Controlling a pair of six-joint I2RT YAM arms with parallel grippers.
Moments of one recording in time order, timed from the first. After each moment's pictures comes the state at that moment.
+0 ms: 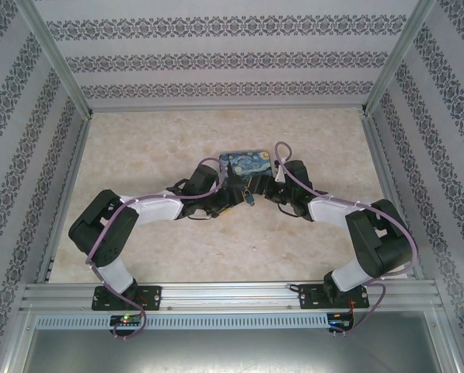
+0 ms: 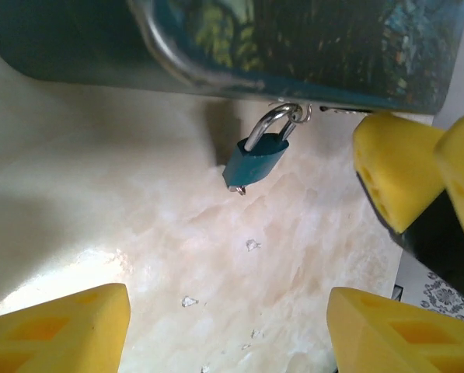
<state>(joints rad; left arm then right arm) -0.63 1.70 0.88 0.03 0.39 -1.05 0.38 1.54 0.65 0.26 -0.41 0.79</state>
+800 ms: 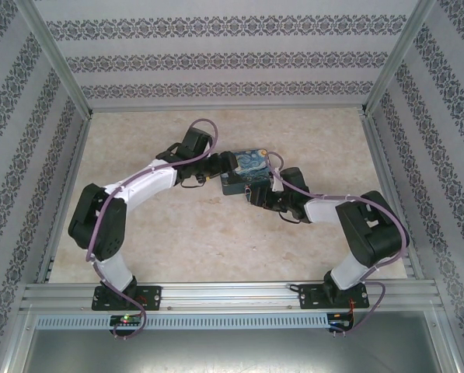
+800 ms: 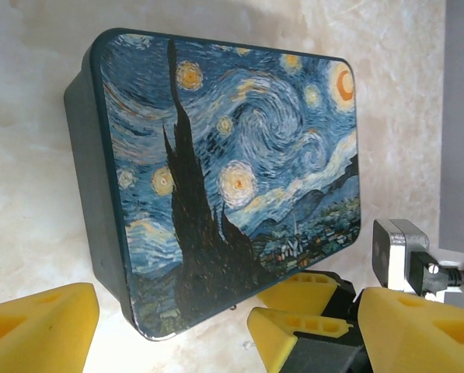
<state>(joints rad) -0.49 1.75 1.28 -0.36 0.29 -0.78 0.39 1.64 0.61 0.26 -0.46 0.62</state>
